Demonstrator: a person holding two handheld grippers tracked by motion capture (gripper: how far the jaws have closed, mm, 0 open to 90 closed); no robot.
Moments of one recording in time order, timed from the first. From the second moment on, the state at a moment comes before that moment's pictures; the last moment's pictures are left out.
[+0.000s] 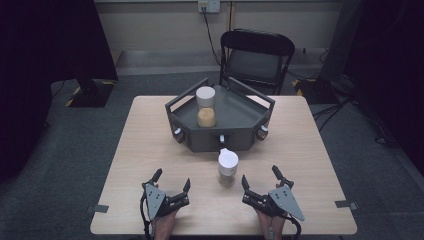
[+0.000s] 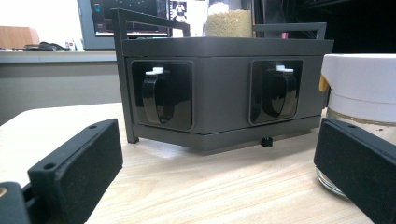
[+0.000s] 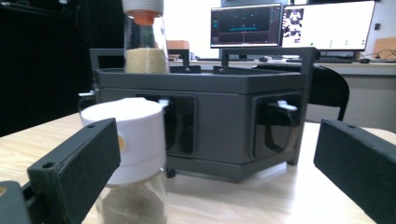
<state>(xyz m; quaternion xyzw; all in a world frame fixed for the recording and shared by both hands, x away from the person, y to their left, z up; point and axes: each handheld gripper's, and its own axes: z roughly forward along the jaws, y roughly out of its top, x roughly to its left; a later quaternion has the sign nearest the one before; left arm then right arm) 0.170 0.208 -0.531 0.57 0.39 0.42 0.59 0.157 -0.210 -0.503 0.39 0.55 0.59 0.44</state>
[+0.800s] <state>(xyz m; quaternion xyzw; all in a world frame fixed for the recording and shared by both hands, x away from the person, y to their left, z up) 0.170 0.208 -0.531 0.57 0.39 0.42 0.59 0.173 -0.184 -0.489 0.37 0.58 0.60 0.41</state>
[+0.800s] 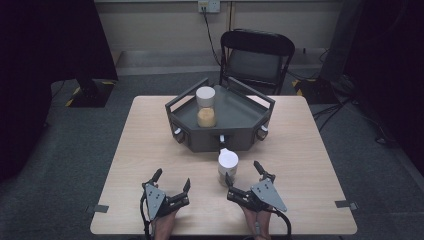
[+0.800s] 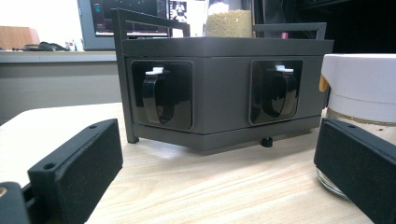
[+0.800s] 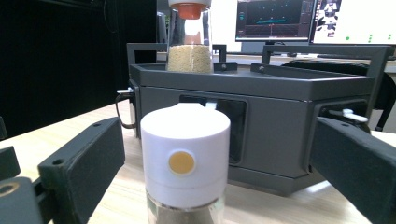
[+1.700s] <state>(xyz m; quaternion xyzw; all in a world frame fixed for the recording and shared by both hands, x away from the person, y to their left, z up) 0.170 0.208 -0.531 0.57 0.39 0.42 0.59 0.208 -0.165 -0.486 0.38 0.61 0.58 0.37</state>
